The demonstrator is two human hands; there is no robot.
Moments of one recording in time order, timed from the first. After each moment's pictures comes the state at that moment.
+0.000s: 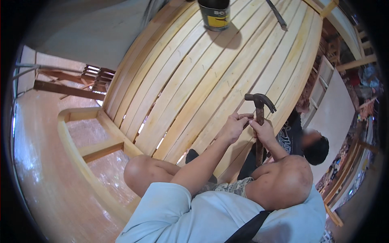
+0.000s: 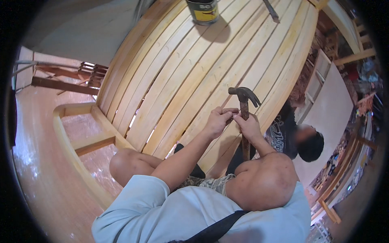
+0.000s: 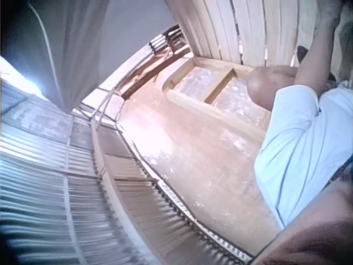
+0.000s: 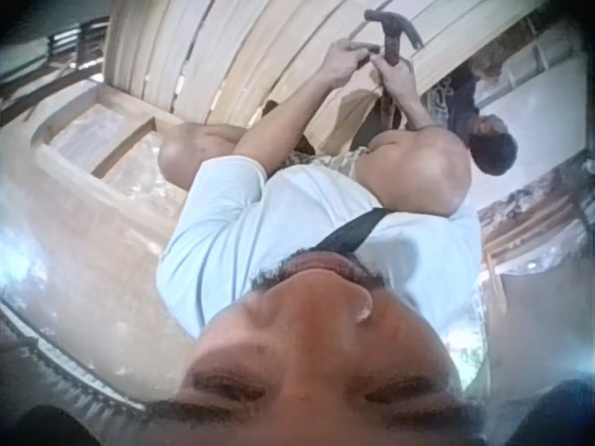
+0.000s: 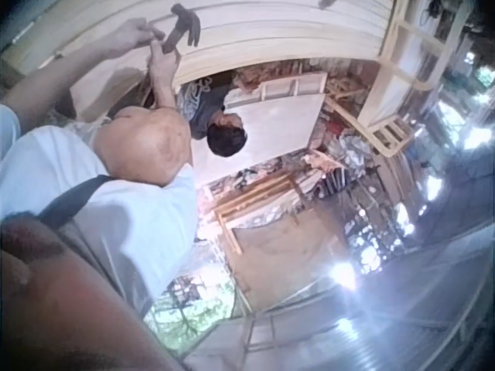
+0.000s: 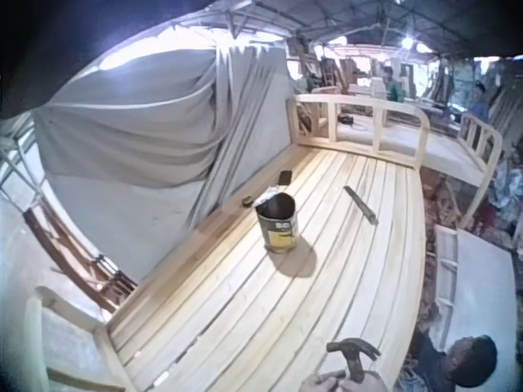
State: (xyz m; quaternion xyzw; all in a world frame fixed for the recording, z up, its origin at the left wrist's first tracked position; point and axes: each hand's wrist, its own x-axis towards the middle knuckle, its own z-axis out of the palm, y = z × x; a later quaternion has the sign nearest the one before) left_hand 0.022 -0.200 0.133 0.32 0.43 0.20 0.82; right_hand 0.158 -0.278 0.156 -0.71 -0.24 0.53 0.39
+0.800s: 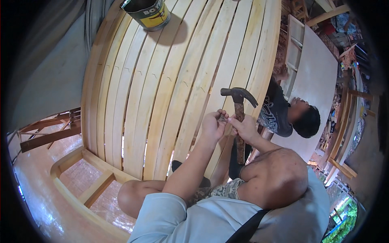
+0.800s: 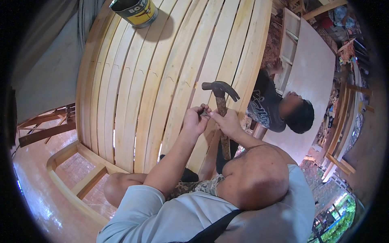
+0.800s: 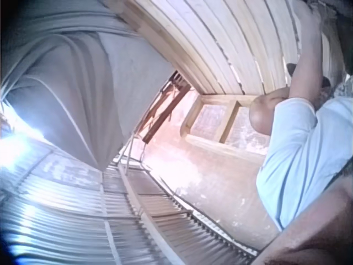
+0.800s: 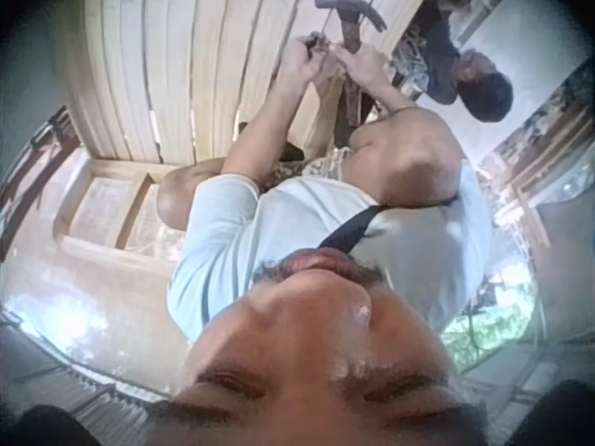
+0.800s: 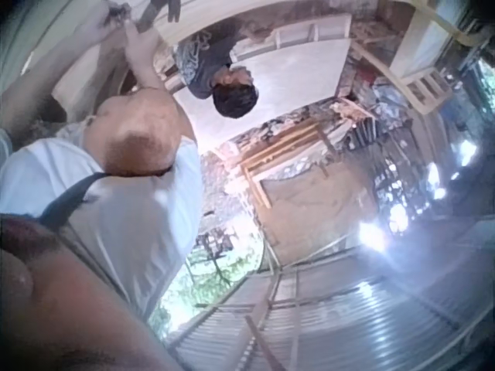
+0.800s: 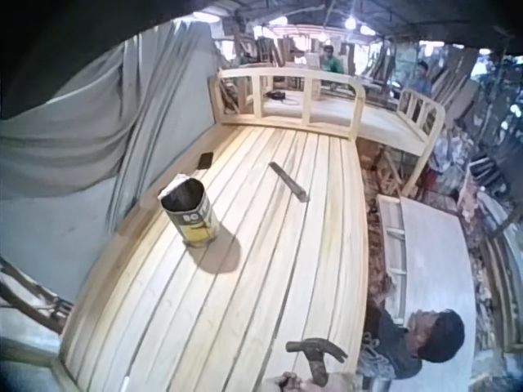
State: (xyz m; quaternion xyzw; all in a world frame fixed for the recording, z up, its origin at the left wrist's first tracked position) left_hand 0.064 -0.198 0.082 -0.07 0.48 0.20 0.85; right_hand 0.176 -0.301 0.125 -0.68 -0.14 0.55 0.47
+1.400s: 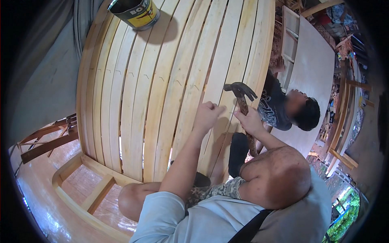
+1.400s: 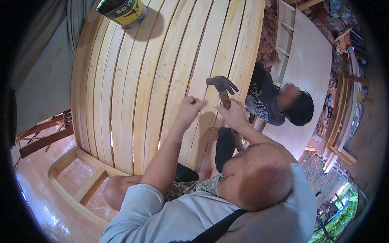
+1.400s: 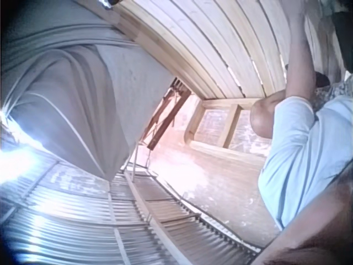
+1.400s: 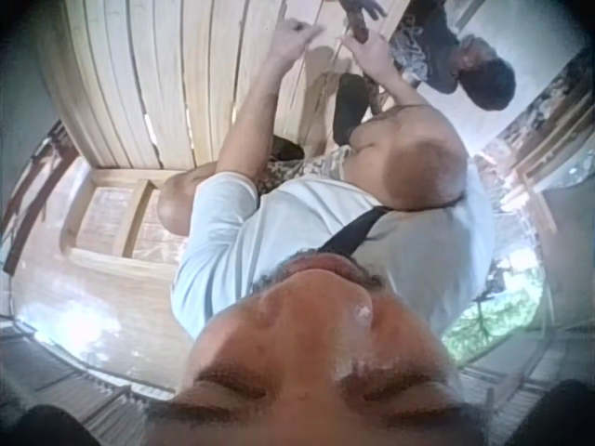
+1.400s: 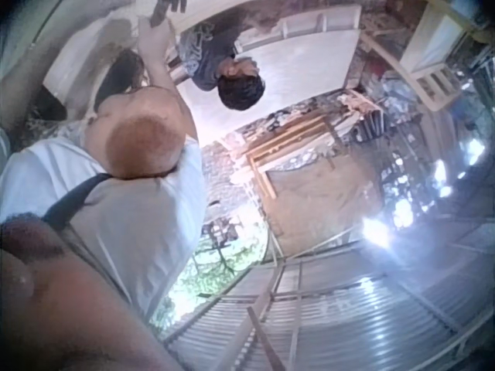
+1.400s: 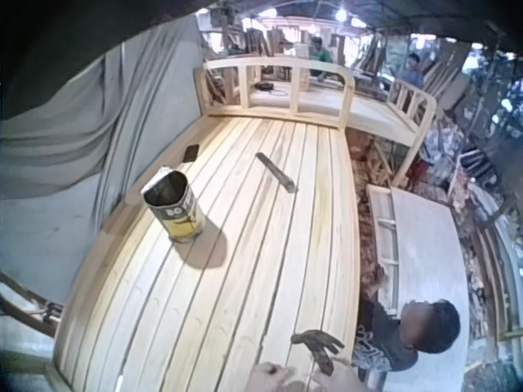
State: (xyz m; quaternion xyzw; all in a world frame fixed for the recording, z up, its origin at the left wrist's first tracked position) left_hand 0.063 -0.167 0.093 0.52 0.48 0.01 0.71; right_hand 0.208 -0.314 0.116 -0.82 -0.22 0.42 0.31
